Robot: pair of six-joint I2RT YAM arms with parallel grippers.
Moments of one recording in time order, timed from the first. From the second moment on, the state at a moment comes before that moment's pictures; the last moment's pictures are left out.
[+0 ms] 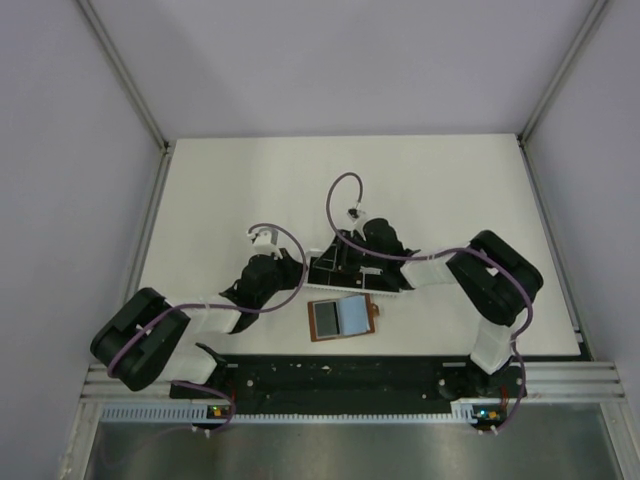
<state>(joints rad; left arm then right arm) -0.62 1.35 0.29 0.66 -0.12 -0.68 0.72 1.83 0.77 0.63 -0.40 0.86</state>
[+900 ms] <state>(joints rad) -0.62 1.37 0.29 0.65 -0.15 -0.69 0.74 1.83 0.77 0.55 -0.16 0.87</state>
